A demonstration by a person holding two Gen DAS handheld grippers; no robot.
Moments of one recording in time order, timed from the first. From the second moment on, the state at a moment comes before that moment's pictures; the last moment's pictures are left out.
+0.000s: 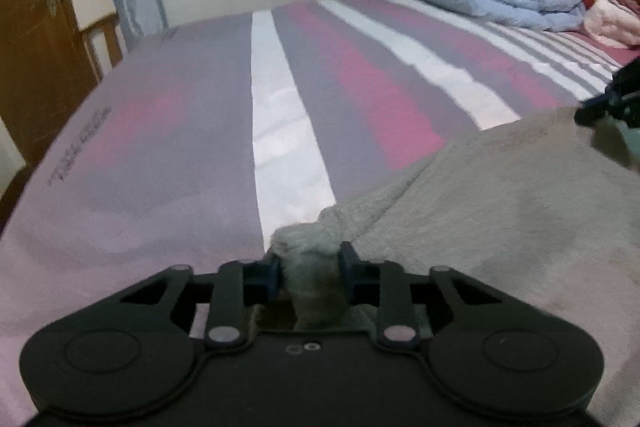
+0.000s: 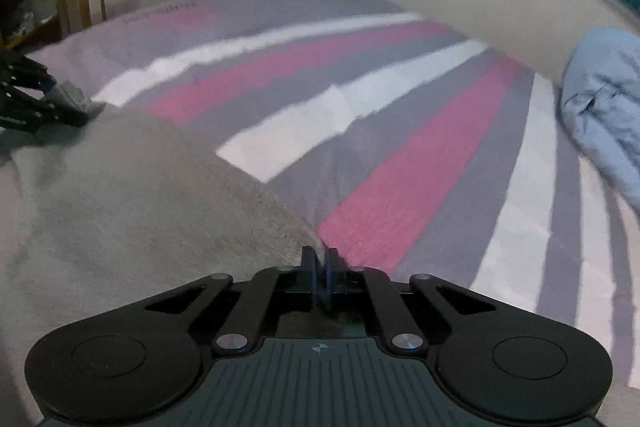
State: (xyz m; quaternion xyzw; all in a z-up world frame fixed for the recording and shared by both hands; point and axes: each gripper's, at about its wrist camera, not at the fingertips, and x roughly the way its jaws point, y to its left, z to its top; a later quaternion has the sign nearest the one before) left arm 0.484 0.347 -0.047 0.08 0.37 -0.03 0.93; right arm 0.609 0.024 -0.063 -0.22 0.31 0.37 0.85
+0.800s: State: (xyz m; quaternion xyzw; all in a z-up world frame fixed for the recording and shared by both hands) left arm 0.225 0.332 -0.038 -0.03 0.31 -0.01 0.95; right arm 0.287 -0.118 -0.031 -0.16 0.28 0.36 0.87
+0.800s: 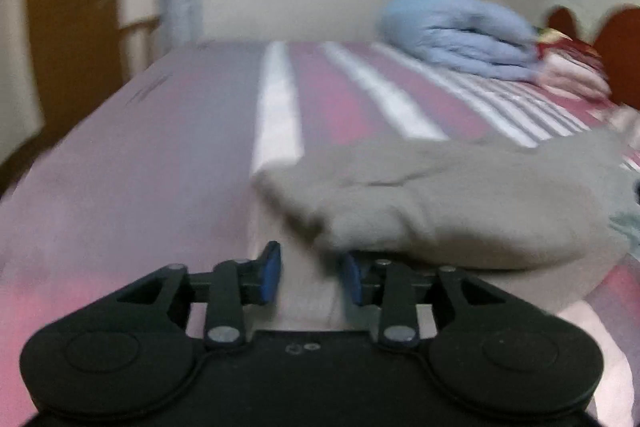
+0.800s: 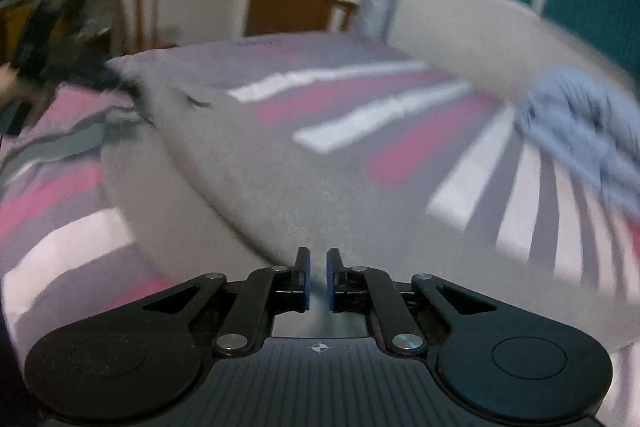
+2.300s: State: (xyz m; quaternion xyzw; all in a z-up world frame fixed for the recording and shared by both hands) left arm 0.235 0.364 -0.093 -0.34 0.32 0.01 0.88; right arm 0.312 -0.214 -0.102 0.27 0.42 0.25 0.83
